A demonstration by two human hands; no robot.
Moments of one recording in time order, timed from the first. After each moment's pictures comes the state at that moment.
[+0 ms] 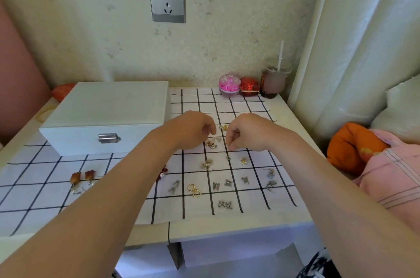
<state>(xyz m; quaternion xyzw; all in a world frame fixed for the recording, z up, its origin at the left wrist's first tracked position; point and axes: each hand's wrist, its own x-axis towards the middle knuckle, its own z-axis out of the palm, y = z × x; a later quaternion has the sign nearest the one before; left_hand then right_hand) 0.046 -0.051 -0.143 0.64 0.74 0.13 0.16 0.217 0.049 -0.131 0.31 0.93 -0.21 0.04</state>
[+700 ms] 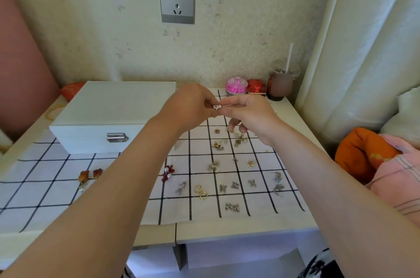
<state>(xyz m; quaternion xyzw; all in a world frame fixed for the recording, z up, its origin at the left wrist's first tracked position) 0.038 -0.056 -0.100 0.60 0.74 0.29 0.08 0.191 0.035 -0.114 0.35 0.72 -0.55 -0.24</state>
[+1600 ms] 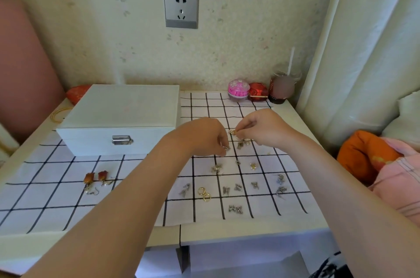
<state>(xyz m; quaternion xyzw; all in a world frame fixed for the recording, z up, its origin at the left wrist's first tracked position) 0.061 -0.061 -0.124 0.64 0.74 0.07 0.19 0.214 0.051 -0.126 0.39 0.84 -0.35 -0.12</state>
